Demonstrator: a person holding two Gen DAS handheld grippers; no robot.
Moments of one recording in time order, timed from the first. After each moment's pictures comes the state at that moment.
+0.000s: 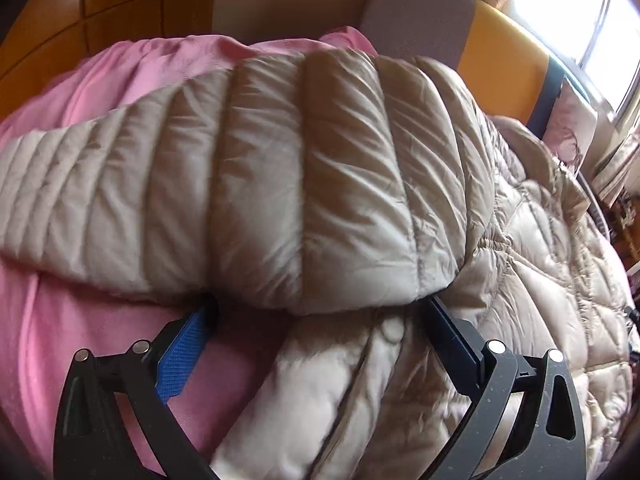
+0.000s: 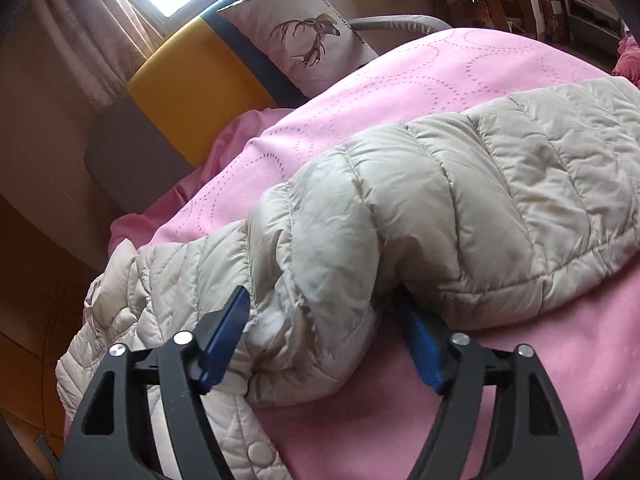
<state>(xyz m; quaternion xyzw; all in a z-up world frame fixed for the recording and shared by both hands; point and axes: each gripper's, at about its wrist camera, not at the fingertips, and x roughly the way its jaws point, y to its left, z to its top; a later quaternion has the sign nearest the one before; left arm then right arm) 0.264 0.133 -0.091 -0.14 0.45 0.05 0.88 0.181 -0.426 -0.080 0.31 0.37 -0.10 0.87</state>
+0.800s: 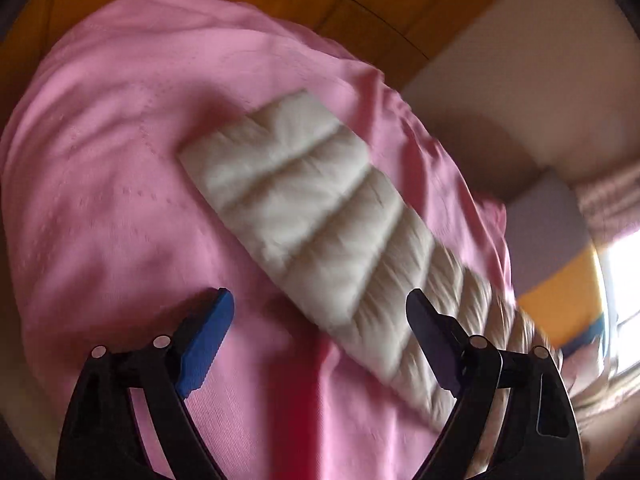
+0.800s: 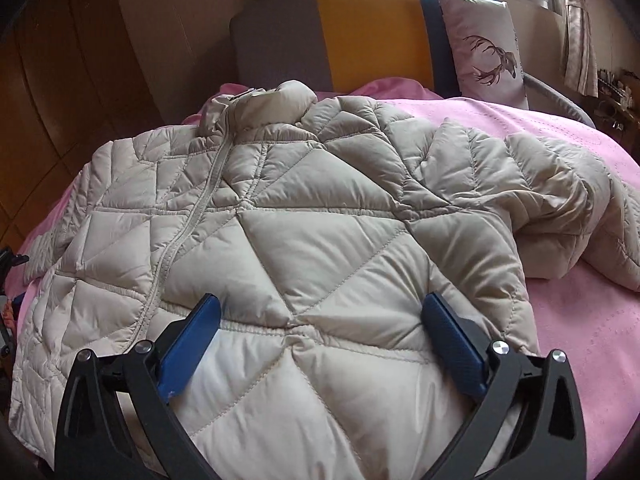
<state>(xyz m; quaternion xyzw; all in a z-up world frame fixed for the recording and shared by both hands) 0.173 0.365 -0.096 -0.42 0.30 0.26 0.82 0.161 -0.241 -0.085 0.09 0.38 0.09 0.91</state>
